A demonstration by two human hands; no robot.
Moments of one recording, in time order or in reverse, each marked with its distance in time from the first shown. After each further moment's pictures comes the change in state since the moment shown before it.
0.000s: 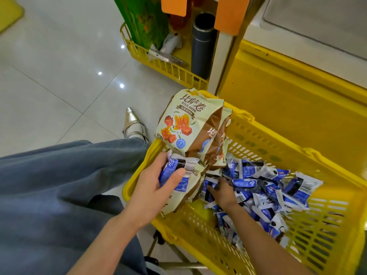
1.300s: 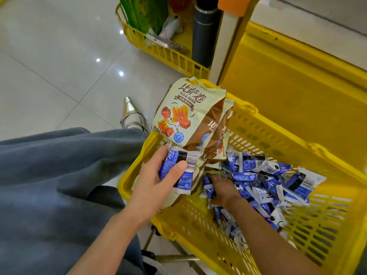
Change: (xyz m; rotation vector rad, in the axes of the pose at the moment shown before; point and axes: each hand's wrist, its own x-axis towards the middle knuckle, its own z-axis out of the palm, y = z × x) left_hand 0.003 0.006 0.013 -0.164 0.031 -0.039; right_hand 0.015 0.018 -0.009 -0.778 -0.271 -0.296
